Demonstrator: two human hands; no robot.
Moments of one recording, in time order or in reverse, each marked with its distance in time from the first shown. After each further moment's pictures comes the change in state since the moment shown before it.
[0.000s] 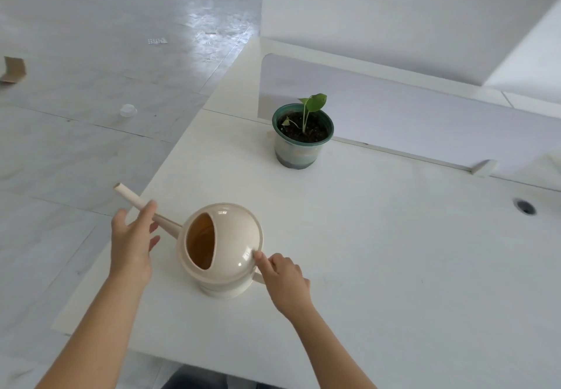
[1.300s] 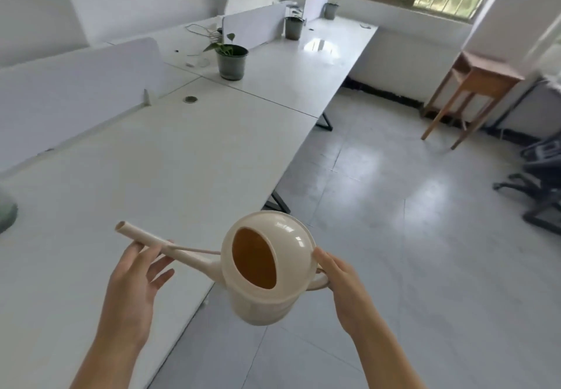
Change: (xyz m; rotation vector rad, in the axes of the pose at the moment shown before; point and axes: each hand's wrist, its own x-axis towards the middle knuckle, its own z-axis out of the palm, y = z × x) left_hand -0.184 -0.002 0.024 0.308 -1.522 -0.055; right_hand -0.317 0.053 0.078 1.178 1.169 0.466
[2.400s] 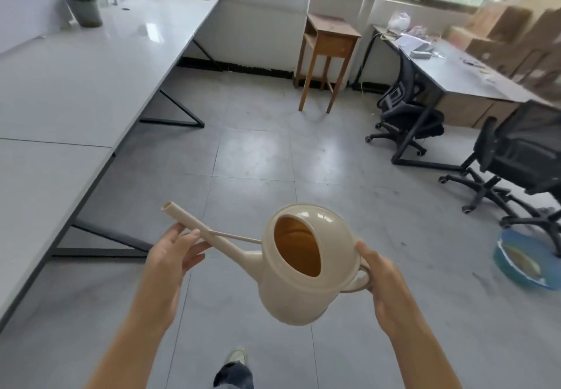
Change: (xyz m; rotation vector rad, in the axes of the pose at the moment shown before) left_hand 0.058 -0.099 0.503 0.142 -0.647 -0.107; right_hand 0.091 -0.009 -0.443 0.176 0.553 -0.022
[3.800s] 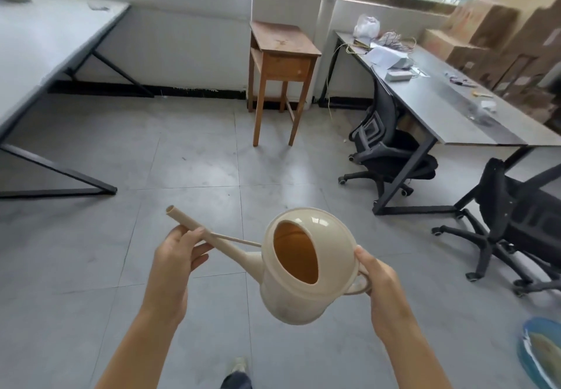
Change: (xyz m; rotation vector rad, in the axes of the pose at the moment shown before) left_hand 0.629 0.036 0.405 0.035 -0.006 -0.100; right_hand 0.644 -0.205 -0.193 0.071 0.228 0.033
